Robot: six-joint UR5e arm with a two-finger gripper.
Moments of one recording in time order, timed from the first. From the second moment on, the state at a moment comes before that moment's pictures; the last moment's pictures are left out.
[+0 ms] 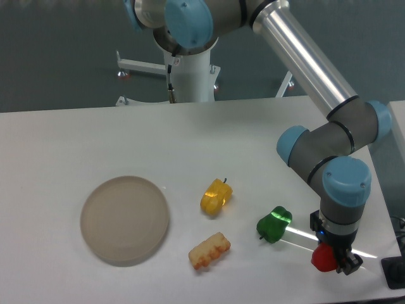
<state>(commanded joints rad) 2.36 -2.52 -0.72 -1.20 1.61 1.66</state>
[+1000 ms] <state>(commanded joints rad) 2.30 -2.34 -0.92 -1.22 1.61 1.51</state>
